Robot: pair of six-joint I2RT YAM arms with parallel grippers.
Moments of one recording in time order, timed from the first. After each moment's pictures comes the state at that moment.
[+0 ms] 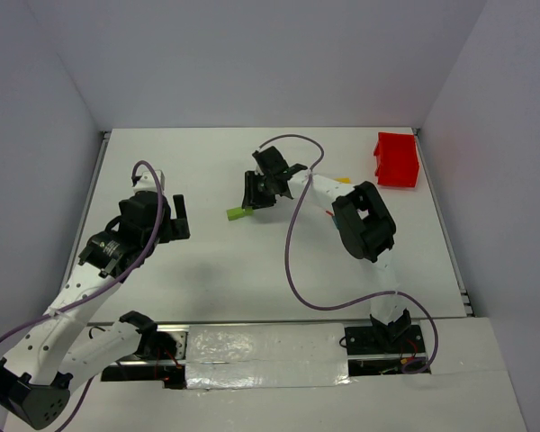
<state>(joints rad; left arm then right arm) -0.44 0.86 0.95 -0.78 -0.42 -0.40 0.61 2.17 1.63 -0.34 -0.21 0.53</state>
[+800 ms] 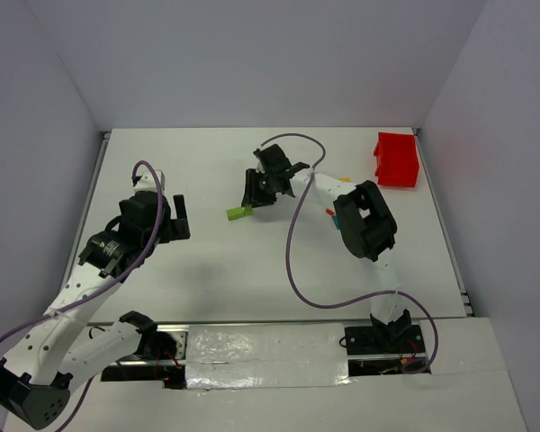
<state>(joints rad) -0.44 0.86 0.95 -0.78 -0.41 -0.40 0.59 2.17 1.63 -0.32 -0.27 0.53</state>
